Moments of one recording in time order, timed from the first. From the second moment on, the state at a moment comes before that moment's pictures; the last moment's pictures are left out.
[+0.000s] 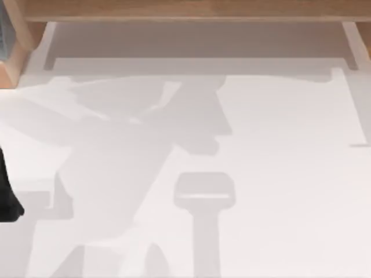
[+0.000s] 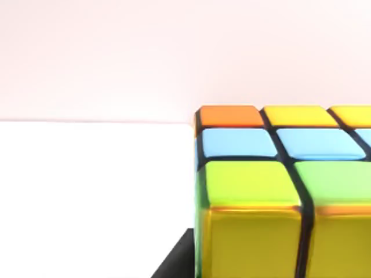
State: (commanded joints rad) left arm 0.00 0.00 0.00 0.00 0.00 0.00; right arm -0.33 1.83 2.18 -0.39 0.11 -0.17
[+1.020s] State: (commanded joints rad) left arm 0.00 0.00 0.00 0.00 0.00 0.00; right arm -0.38 2.68 2.70 -1.59 0.00 -0.36
